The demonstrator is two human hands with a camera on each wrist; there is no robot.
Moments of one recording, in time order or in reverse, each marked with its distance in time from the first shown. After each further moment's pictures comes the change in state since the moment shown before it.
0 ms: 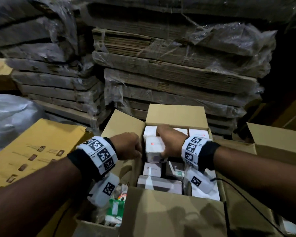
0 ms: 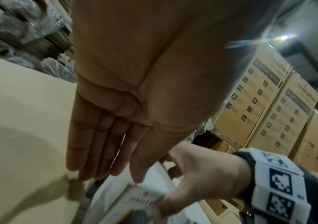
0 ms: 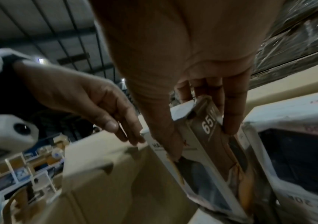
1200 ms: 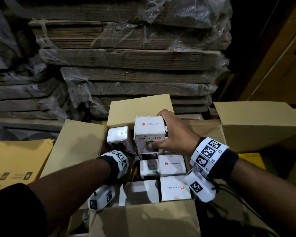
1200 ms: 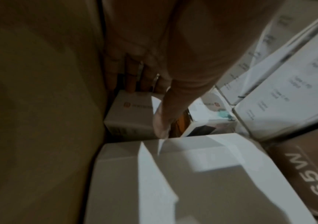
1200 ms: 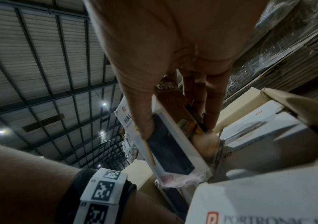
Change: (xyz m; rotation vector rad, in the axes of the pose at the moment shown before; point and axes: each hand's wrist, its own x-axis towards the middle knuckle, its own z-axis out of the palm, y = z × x) left_hand 0.147 0.029 0.100 0.476 -0.350 -0.018; right_hand -0.059 0.101 -0.001 0.548 0.385 0.136
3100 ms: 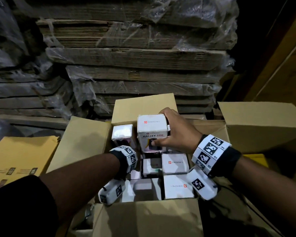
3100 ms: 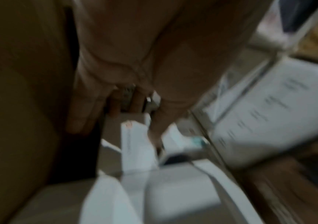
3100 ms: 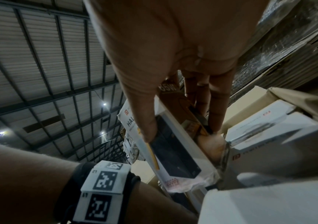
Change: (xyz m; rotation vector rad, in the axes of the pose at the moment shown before) left_hand -0.014 0.021 -0.030 0.112 0.085 -0.076; right_hand 0.005 -0.002 0.001 -0.037 -0.018 -0.013
